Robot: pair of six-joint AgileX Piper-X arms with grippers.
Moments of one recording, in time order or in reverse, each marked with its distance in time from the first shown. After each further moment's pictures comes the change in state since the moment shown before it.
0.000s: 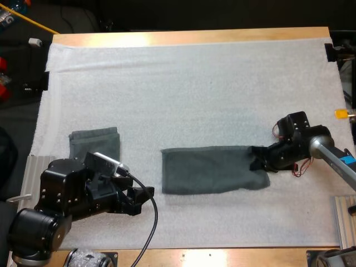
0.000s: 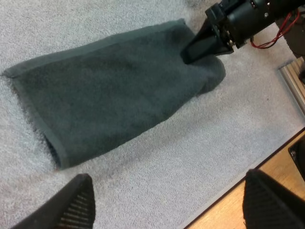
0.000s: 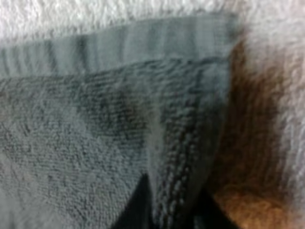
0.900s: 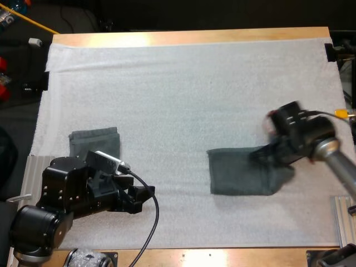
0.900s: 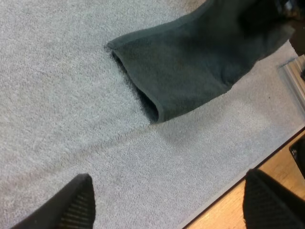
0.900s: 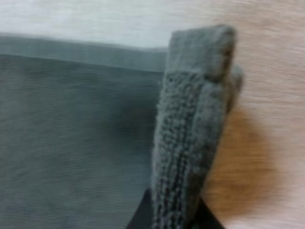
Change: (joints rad) left arm 0.000 0.017 0.000 0.000 0.000 0.000; right arm 0.227 -0.246 -0.189 0.368 0.497 -0.106
